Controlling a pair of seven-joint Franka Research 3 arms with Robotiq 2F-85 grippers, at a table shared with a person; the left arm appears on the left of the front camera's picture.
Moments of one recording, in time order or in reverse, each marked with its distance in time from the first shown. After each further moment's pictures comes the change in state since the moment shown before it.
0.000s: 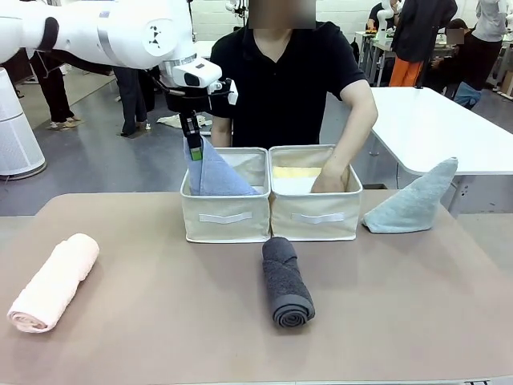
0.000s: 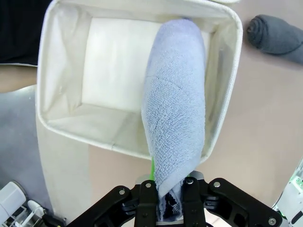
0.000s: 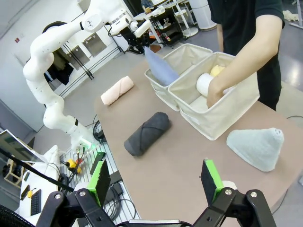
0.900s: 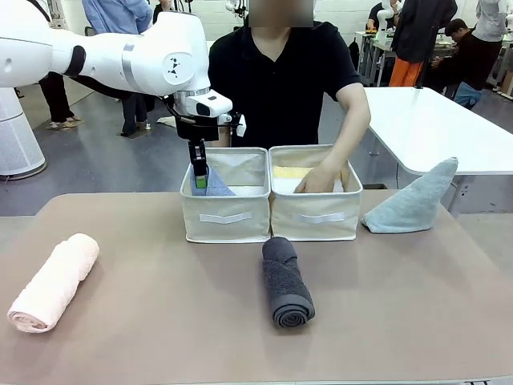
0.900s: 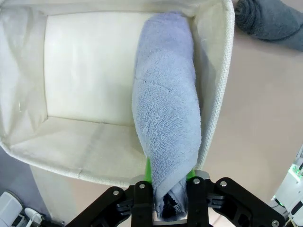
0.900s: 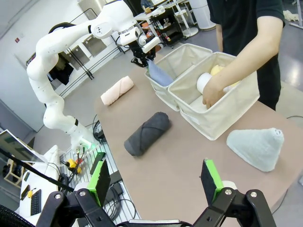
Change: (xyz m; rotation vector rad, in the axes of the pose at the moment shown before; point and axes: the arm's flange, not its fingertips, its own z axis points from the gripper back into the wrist) left arm 0.010 -0.009 -0.054 -0.099 0.077 -0.061; right arm 0.000 0.000 0.000 0.000 0.000 0.000
